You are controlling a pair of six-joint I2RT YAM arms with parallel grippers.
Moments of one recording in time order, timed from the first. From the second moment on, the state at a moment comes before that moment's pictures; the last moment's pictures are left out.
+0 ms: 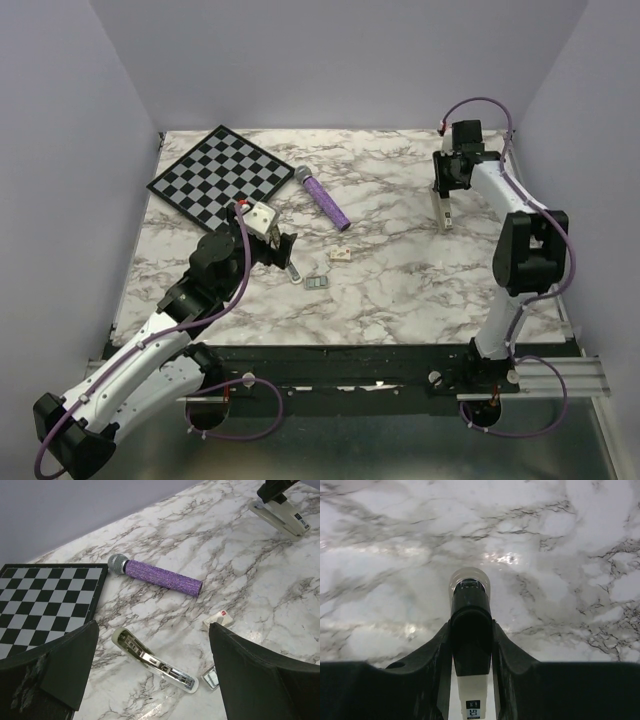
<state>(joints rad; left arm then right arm) -0.66 0.72 0.65 -0.04 -0.14 0.09 0.05 1.99 1.61 -0.55 0.05 -0.08</state>
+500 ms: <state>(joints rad) -0.66 0.76 0.65 -0.02 0.19 0.09 0.42 1.24 1.17 -0.34 -0.38 -0.24</state>
